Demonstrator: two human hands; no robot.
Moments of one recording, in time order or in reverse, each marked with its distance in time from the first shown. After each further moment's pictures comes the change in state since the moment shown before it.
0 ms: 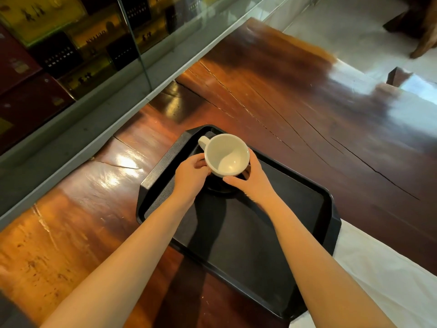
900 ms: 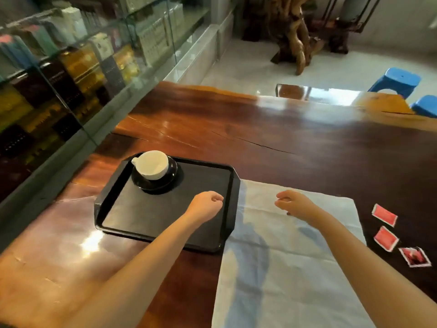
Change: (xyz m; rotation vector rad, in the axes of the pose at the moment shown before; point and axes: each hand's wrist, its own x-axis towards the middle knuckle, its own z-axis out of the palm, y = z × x) left_hand -0.215 0.031 0.115 0.707 -0.510 0.230; right_hand -0.286 0.037 -0.206 -0.327 0.282 0.467
